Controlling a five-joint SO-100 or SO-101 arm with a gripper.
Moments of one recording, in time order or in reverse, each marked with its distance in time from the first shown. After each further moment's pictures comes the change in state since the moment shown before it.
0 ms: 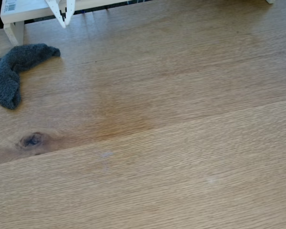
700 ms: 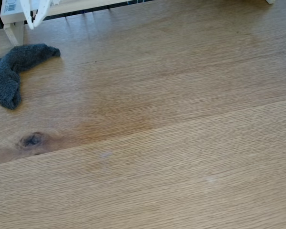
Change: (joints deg) arm 15.8 -13.0 -1.0 -16.2 -9.7
